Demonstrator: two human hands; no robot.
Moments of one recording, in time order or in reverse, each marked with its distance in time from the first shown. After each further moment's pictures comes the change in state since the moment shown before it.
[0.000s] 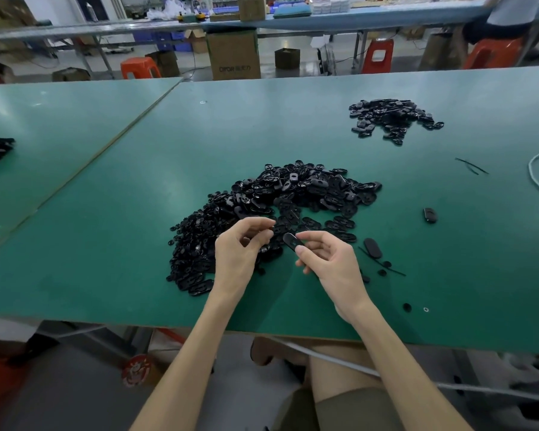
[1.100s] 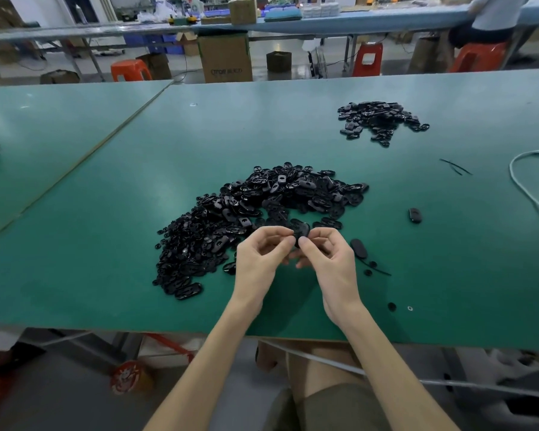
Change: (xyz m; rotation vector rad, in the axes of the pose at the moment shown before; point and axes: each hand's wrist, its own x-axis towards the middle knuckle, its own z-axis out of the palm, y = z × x) left_hand -0.021 0.016 0.047 -0.358 -0.085 -0.192; right_hand 0.001 0.004 -0.005 0.207 0.172 0.012
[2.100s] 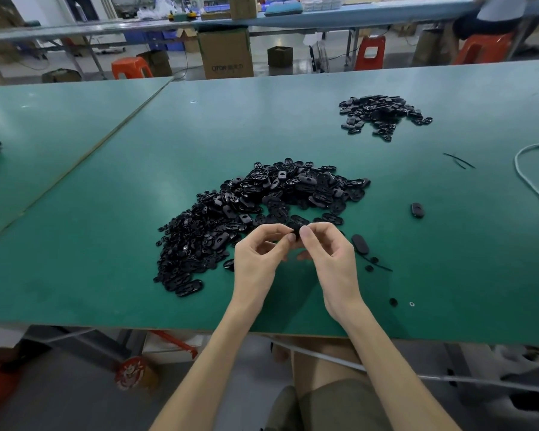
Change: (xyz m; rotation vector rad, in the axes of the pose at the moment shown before) left_hand -0.004 -0.003 -0.002 0.095 0.020 0.097; right_hand -0.005 -0.005 0.003 -0.024 -0.031 -0.084
